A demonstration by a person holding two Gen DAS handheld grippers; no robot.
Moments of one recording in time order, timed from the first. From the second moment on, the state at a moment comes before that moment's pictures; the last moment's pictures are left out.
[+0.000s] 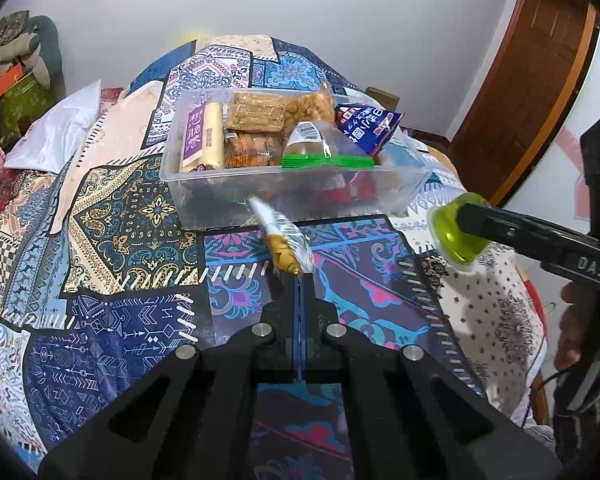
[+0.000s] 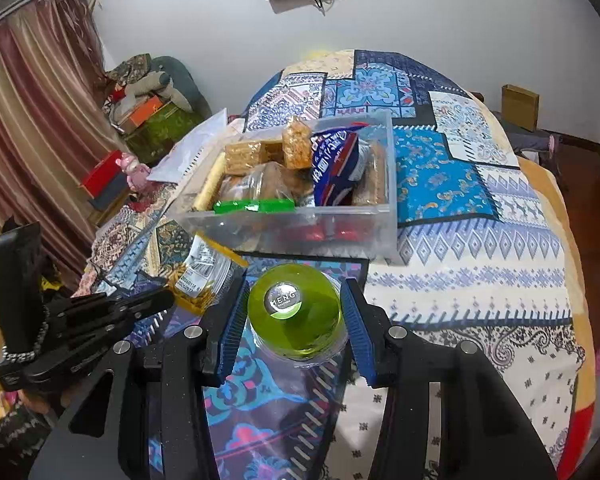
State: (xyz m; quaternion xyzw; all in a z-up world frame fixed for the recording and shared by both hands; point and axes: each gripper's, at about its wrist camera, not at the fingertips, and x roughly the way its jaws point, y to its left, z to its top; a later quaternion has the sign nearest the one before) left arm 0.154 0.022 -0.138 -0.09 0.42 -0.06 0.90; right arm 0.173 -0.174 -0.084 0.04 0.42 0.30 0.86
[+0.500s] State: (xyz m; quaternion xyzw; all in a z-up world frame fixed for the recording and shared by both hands) left arm 0.197 0.035 -0.182 -0.10 0.49 -0.02 0.87; right arm 0.175 -0.176 -0.089 0.05 0.43 0.30 0.85
